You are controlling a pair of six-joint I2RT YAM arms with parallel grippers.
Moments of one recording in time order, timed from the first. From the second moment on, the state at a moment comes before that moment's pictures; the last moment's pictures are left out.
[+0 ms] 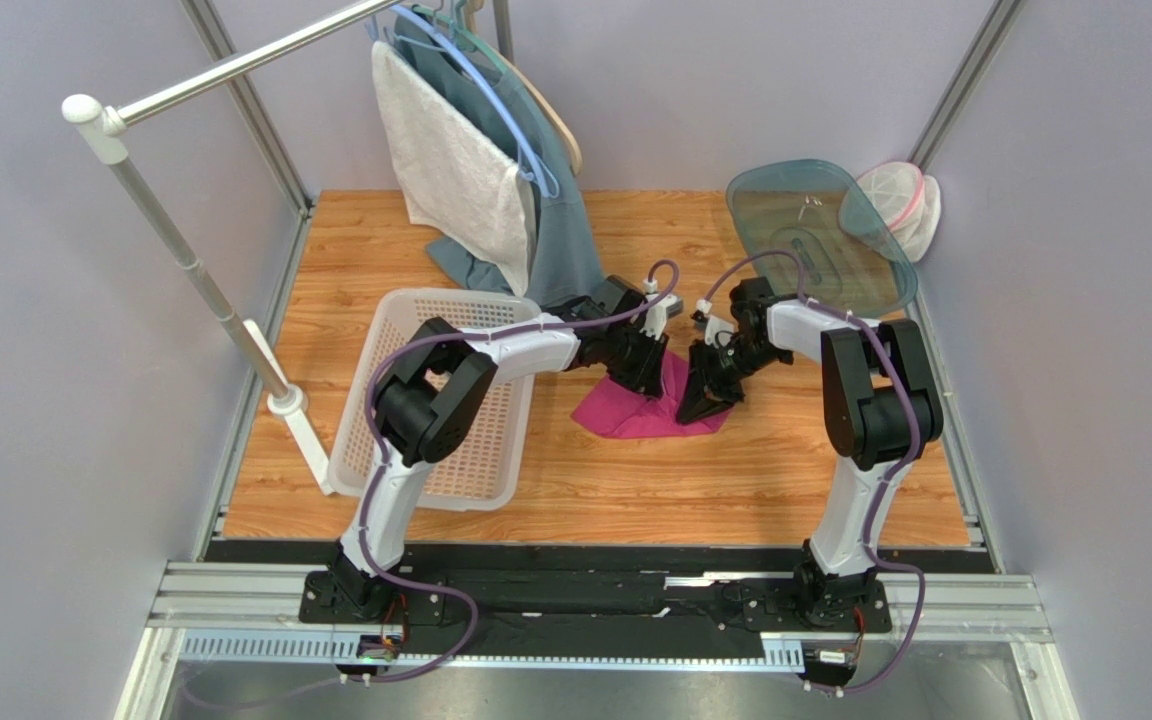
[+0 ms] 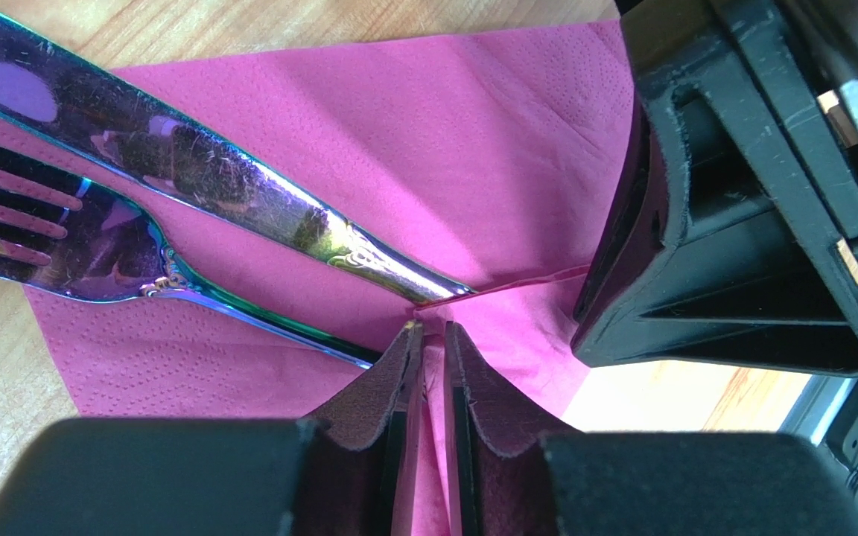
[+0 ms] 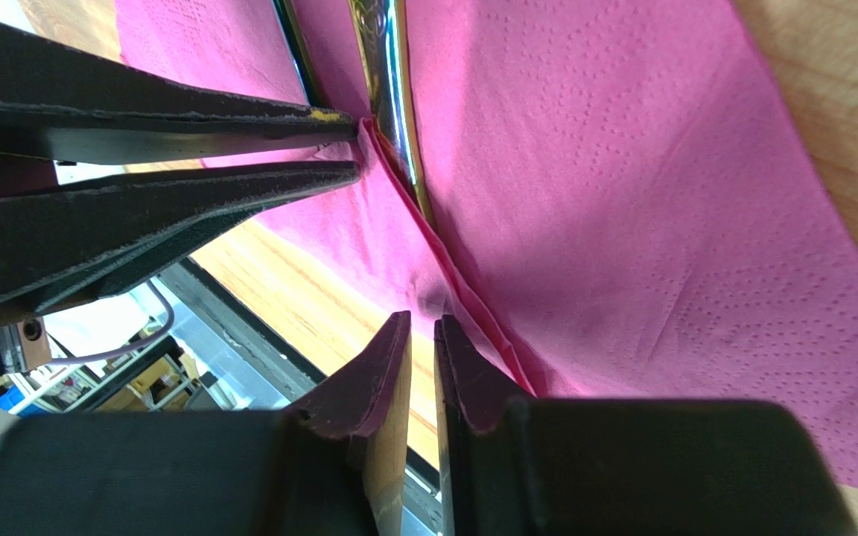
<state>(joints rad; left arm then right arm) -0.76 2.18 1.54 -0.22 0.43 -0.22 0.18 1.92 1.17 -0.73 -0.68 0.11</state>
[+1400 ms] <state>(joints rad) -0.76 2.20 1.56 -0.25 0.42 -0.21 0.00 1.76 1.14 -0.78 -0.45 0.10</state>
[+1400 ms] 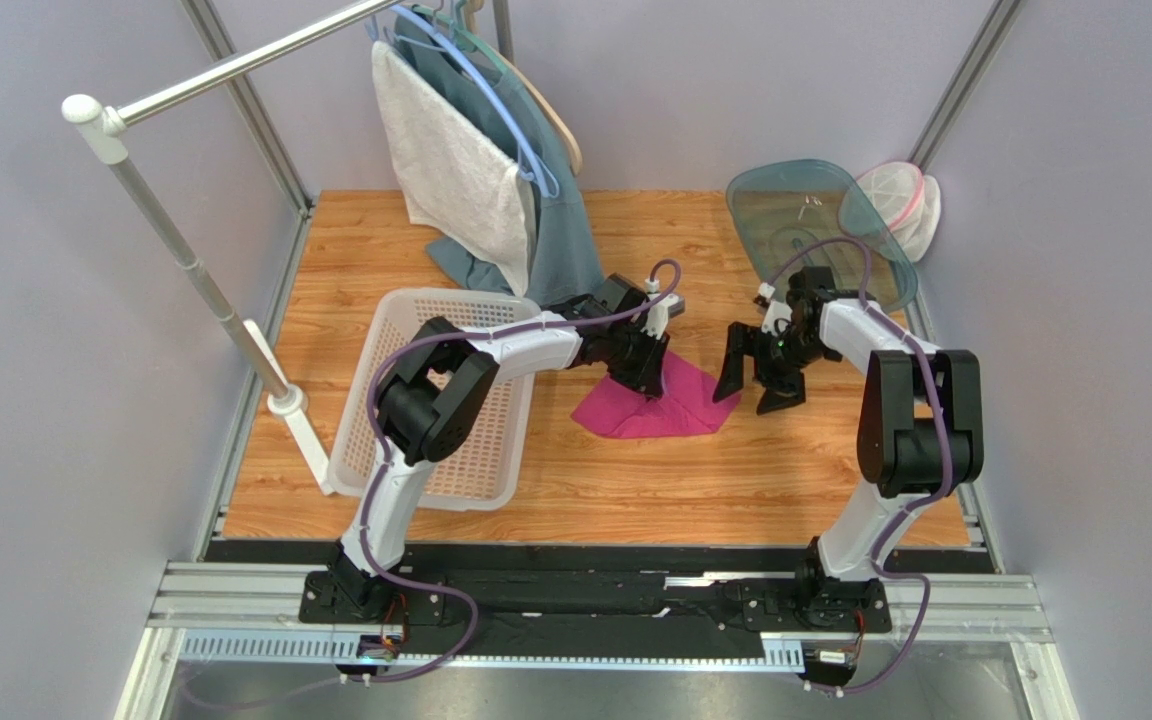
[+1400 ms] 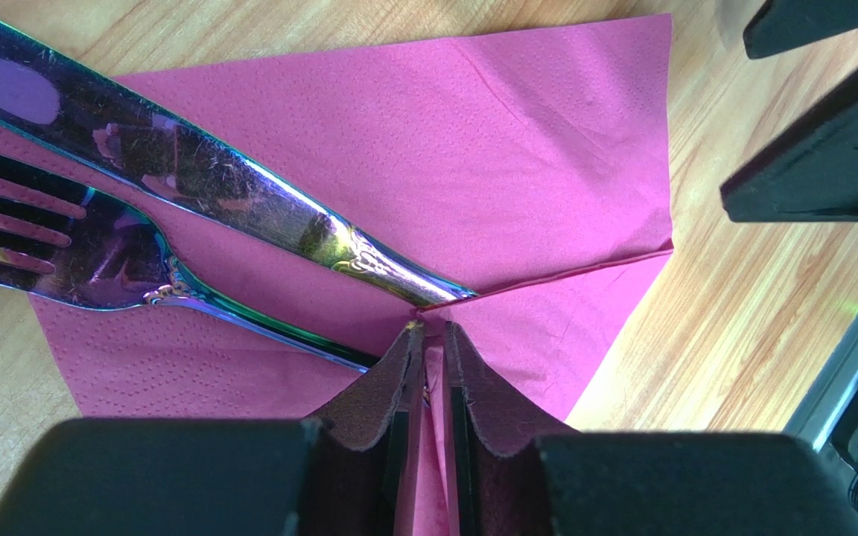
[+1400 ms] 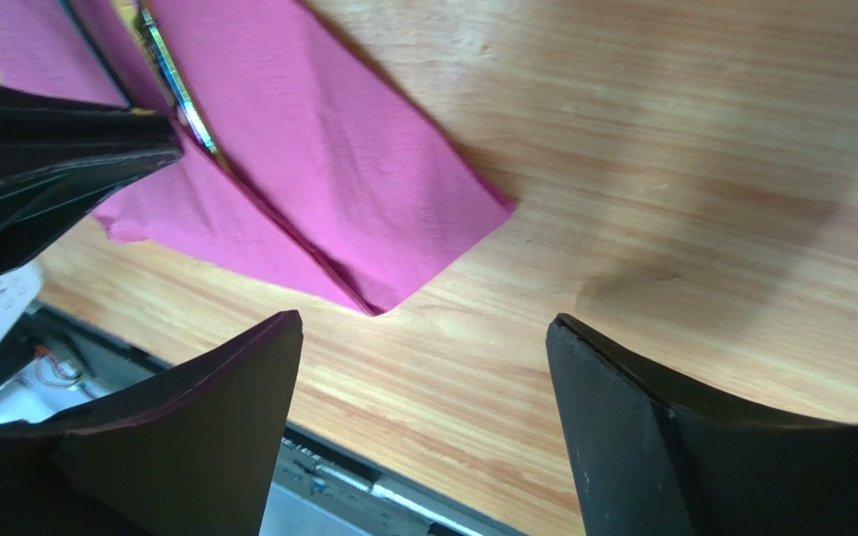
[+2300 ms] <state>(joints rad) -0.76 2.20 1.57 -0.25 0.43 -0.21 0.00 1.92 1.07 -0.52 -0.92 0.25</state>
